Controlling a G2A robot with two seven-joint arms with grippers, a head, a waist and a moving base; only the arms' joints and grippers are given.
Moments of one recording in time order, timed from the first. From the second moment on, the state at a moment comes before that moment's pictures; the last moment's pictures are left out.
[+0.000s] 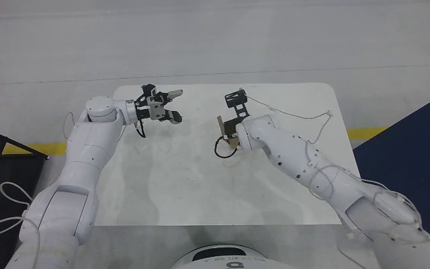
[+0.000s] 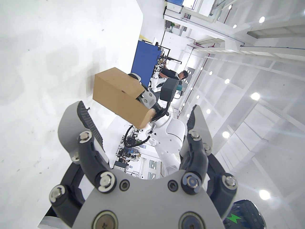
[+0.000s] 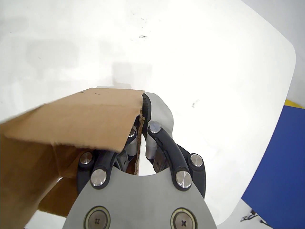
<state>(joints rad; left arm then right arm) 0.68 -1.22 -1.12 -0.64 -0.46 0.05 -1.30 -0.78 -1.20 0.61 -1.51 -1.07 0.64 1.18</state>
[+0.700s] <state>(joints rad) 0.68 -1.22 -1.12 -0.64 -0.46 0.05 -1.30 -1.03 -1.17 0.96 -1.72 -0.36 1.01 0.81</state>
